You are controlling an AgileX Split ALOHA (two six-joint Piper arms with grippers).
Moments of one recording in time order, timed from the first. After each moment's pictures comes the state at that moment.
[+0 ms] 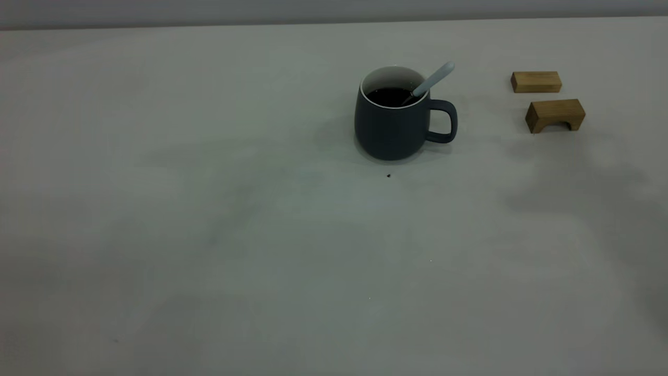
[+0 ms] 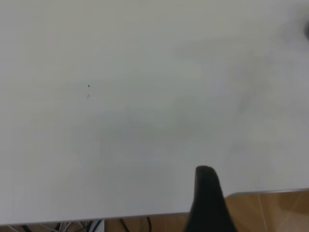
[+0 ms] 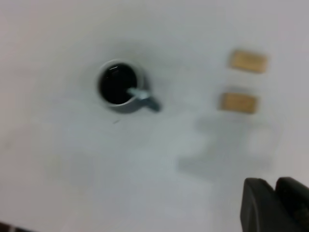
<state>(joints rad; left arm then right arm) 0.00 -0.02 -0.49 -0.06 1.14 0.02 0.10 1.47 -1.62 0.13 1.24 -0.14</state>
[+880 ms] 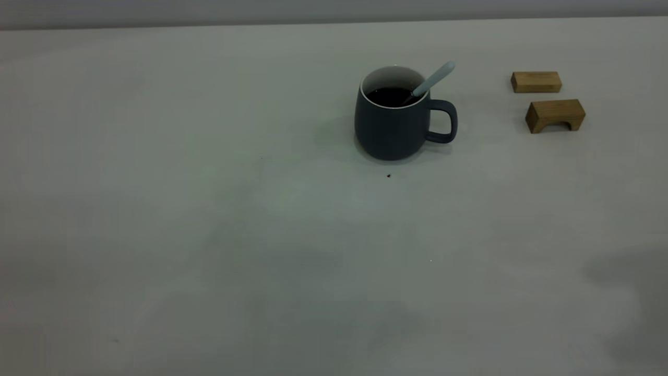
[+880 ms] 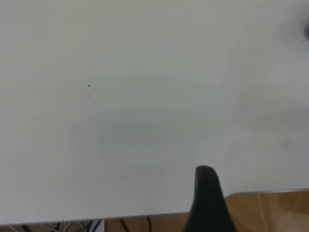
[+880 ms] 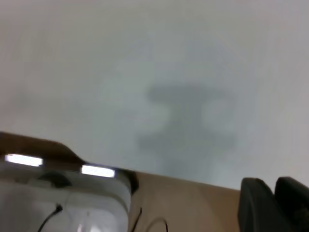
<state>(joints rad) 0.00 -0.02 -0.49 -0.06 1.14 0.02 0.10 0.99 -0.99 -0.02 1.24 -0.12</state>
